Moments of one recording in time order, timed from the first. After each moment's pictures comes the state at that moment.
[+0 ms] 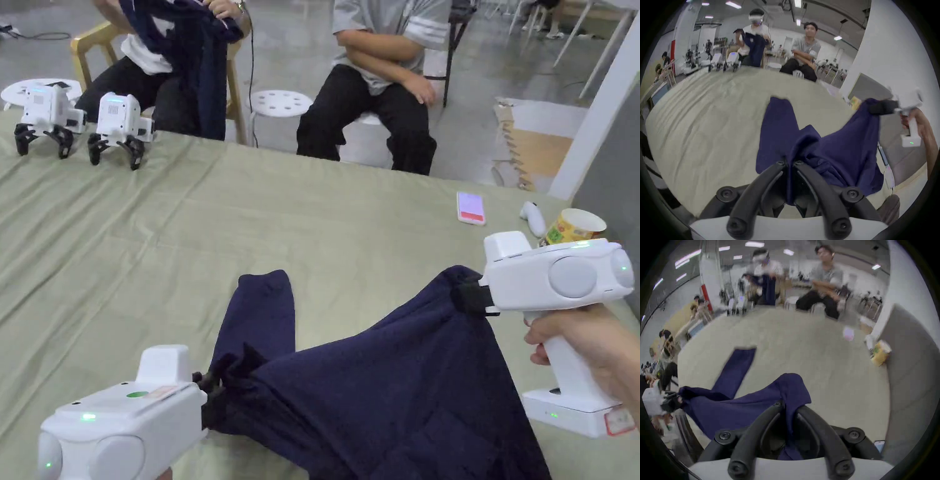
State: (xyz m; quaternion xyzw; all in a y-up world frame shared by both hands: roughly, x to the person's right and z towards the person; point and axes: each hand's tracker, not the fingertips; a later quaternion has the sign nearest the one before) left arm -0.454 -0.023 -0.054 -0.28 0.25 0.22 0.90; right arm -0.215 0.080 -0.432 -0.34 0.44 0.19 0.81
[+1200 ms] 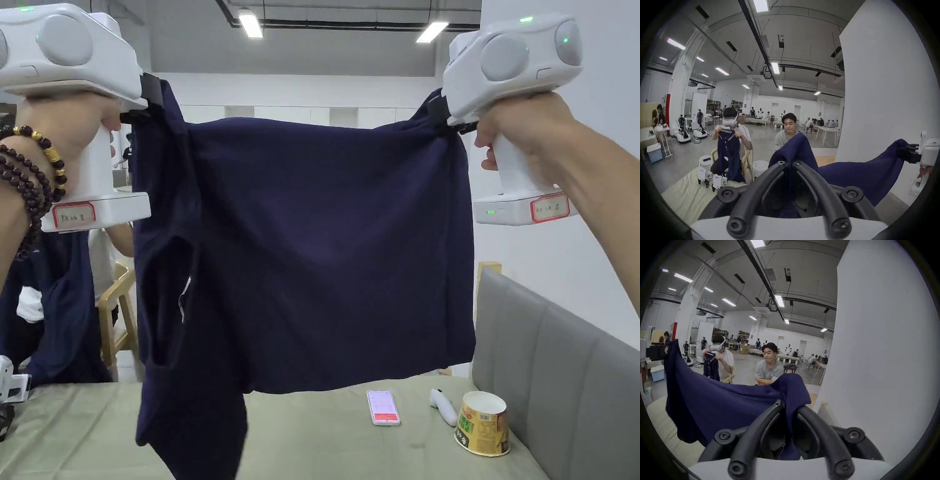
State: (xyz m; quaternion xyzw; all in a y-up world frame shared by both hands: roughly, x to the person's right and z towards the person) left arm -0.584 0.484 -0.305 -0.02 0.25 0.07 0.97; right arm -0.235 0.483 -0.529 -0.04 0.27 0.12 0.96
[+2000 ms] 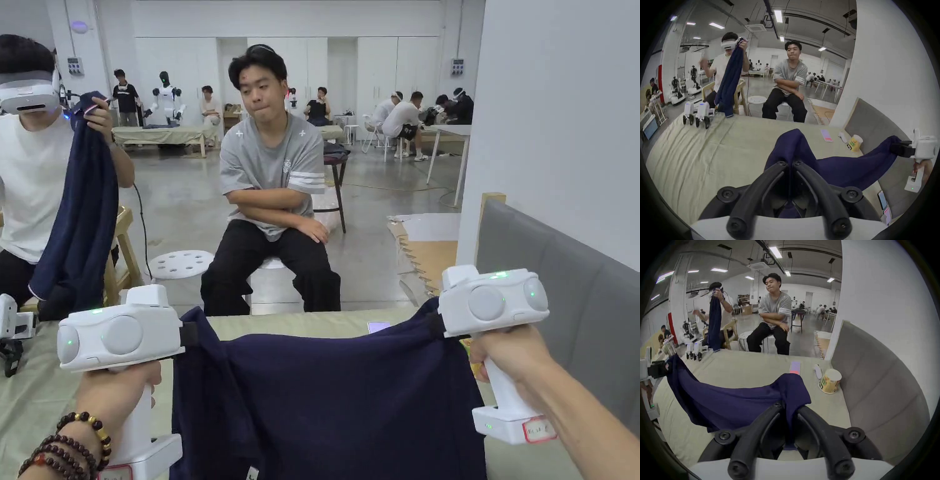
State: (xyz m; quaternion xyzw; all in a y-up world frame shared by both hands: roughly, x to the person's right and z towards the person) left arm -0.574 0.126 -0.321 -0.23 0.21 0.16 0.93; right arm -0.224 0.127 -0.573 -0.29 0.28 0.13 0.91
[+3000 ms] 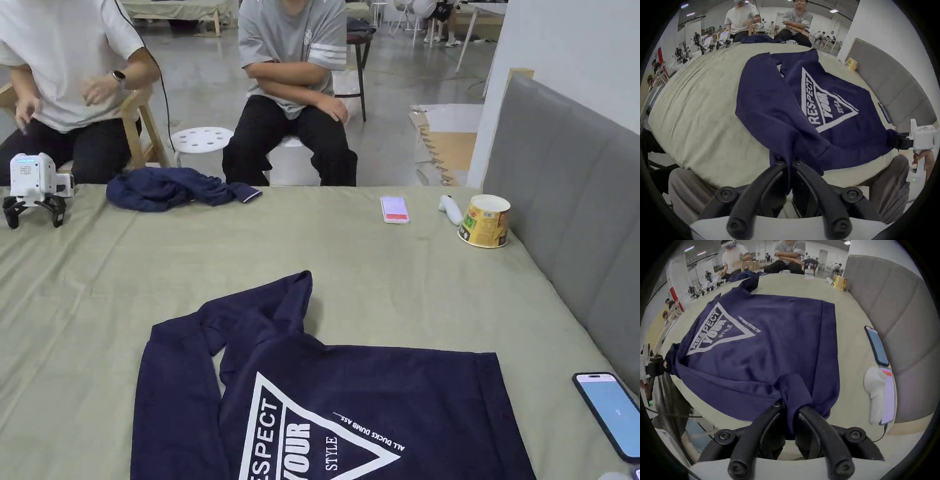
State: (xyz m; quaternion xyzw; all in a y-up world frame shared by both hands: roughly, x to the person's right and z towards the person) left arm -0.349 -0.095 0.005 -0.43 0.22 0.22 0.85; right arm -0.012 -0.105 -0.264 -0.49 0.30 0.20 0.80
